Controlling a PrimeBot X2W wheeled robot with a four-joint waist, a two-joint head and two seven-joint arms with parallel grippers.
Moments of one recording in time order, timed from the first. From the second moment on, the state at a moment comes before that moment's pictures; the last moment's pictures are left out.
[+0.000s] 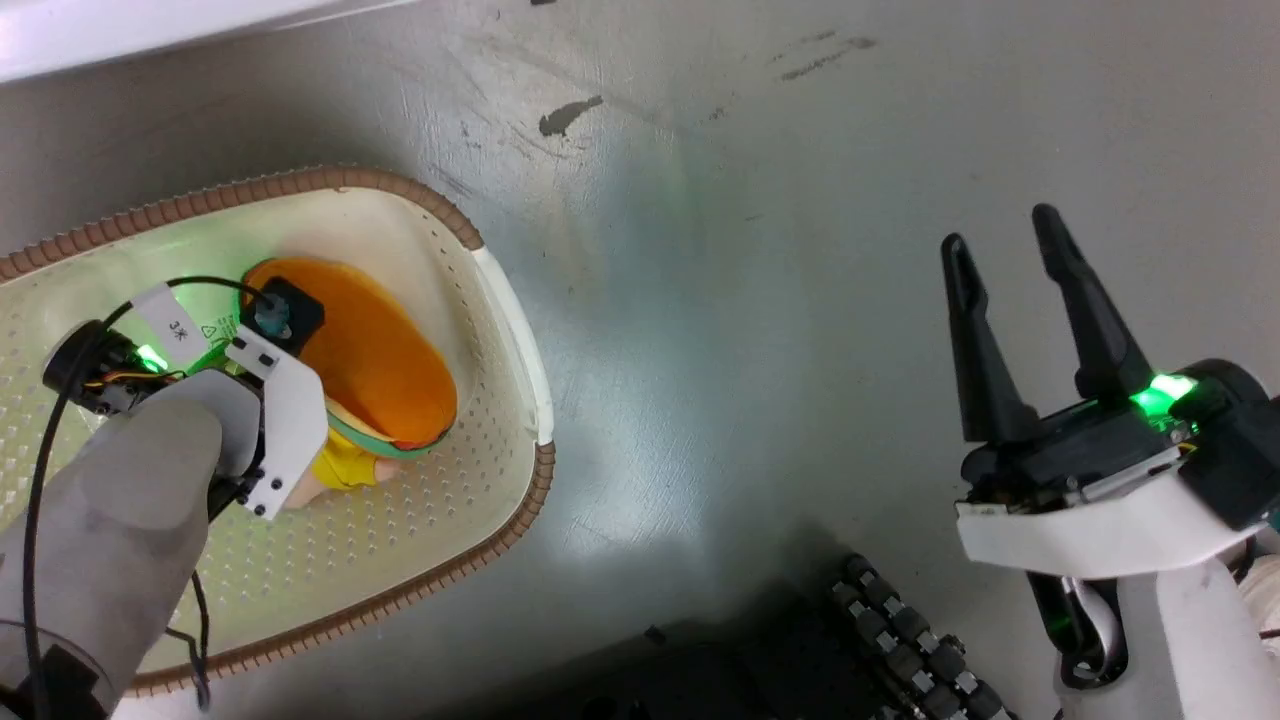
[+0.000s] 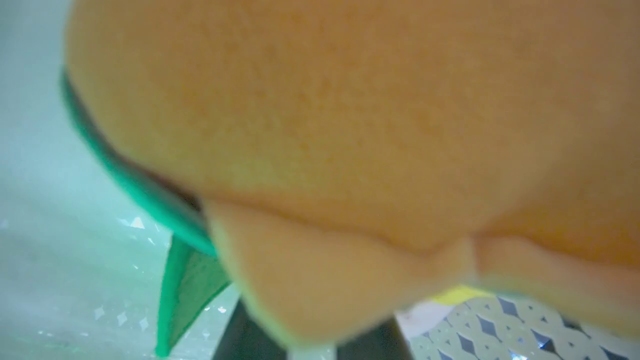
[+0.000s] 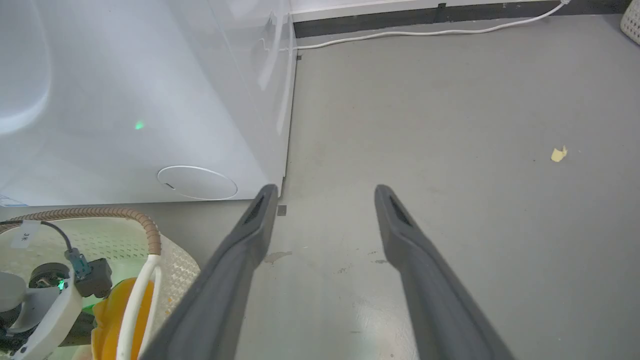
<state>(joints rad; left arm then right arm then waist) -0.97 0.50 -1.09 1.10 -0.57 -0.14 0.15 -0.27 -0.05 0.11 -0.12 0.25 0.13 -0.26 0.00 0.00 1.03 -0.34</state>
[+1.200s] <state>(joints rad) -0.55 0.29 -0.96 1.08 -0.78 -0.12 -0.25 -0.09 -0.05 -0.01 0.01 0.09 0.13 -0.26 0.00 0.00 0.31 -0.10</state>
